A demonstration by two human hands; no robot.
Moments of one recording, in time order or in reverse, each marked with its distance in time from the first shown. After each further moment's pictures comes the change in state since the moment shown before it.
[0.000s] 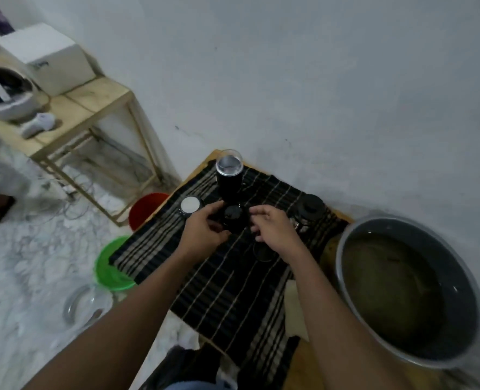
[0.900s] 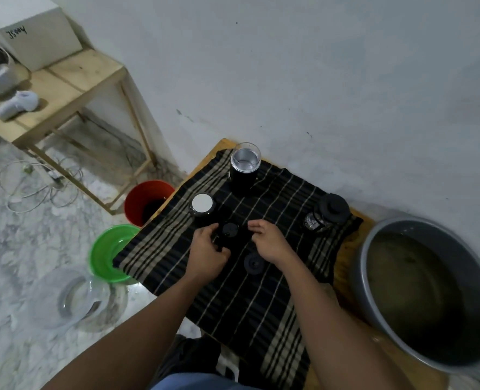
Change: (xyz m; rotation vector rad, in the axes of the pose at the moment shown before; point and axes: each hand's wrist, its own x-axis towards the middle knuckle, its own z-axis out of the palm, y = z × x) left_hand 0.000 -0.077 0.006 -0.012 0.032 -0.208; right_hand 0.054 0.046 0.066 -0.147 -0.097 0.172
